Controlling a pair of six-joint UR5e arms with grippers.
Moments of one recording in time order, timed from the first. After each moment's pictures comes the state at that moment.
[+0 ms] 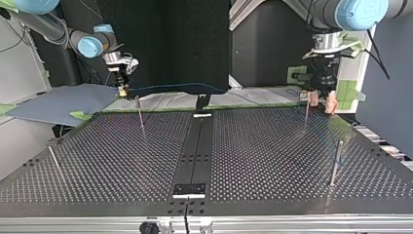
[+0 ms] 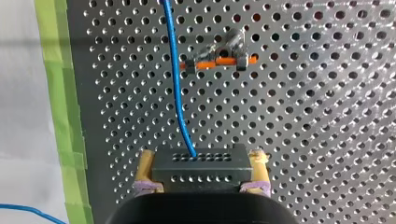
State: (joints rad) left arm 0.17 -1.31 -2.21 -2.84 -1.49 -2.02; right arm 1.68 -0.70 1.82 -0.93 1.21 1.55
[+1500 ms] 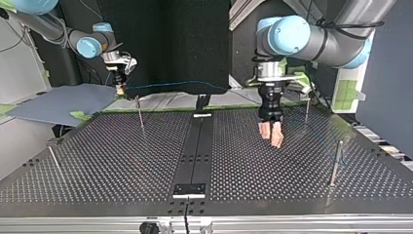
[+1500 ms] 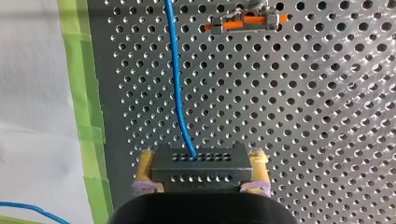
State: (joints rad) left arm -0.27 -1.61 -1.94 -2.53 -1.85 -1.83; right arm 1.67 -0.70 1.82 -0.88 1.26 1.53
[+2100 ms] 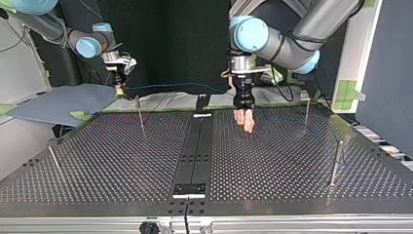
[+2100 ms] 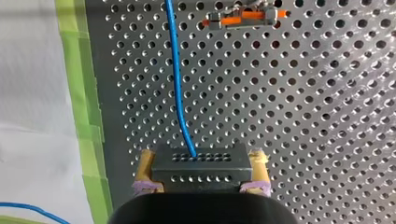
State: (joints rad) left arm -0.45 -1.78 -1.94 -2.46 -2.02 -1.87; right arm 1.67 -0.70 1.82 -0.88 1.26 1.54
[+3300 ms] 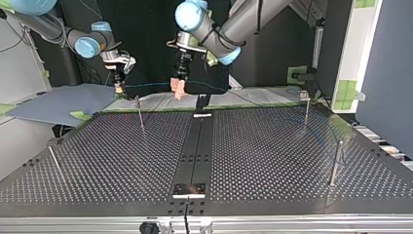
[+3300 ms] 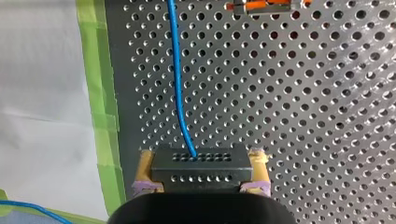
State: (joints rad) left arm -0.80 -2.14 -1.75 -2.39 -2.02 -2.03; right arm 1.65 -0.70 1.82 -0.85 1.26 1.52
